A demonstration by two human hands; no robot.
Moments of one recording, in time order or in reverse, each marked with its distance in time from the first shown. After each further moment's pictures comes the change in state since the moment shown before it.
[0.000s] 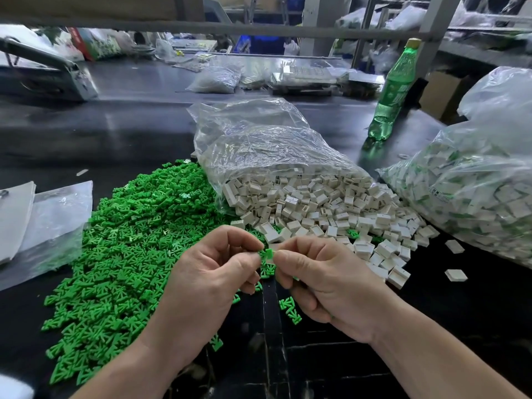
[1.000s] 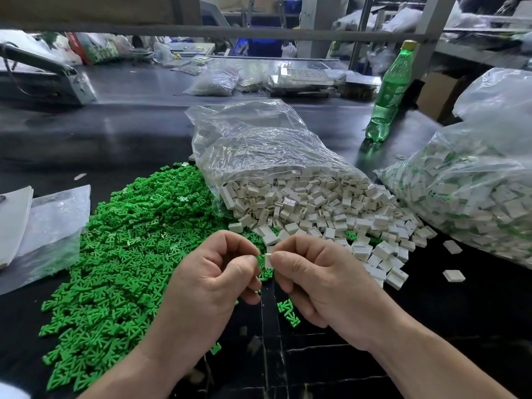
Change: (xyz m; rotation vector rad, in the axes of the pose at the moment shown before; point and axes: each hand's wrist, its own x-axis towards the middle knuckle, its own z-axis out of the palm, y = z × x) left_hand -0.001 -0.002 0.001 0.060 -0.011 0.015; right_hand -0.008 -0.009 0.008 -0.154 0.058 -0.095
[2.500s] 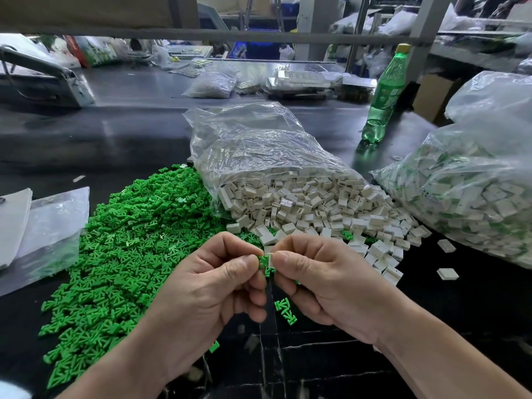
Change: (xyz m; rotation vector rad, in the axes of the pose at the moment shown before) left_hand 0.002 -0.002 -0.004 -0.608 -0.227 -0.232; right_hand -0.005 -0.009 -0.008 0.068 -0.111 0.065
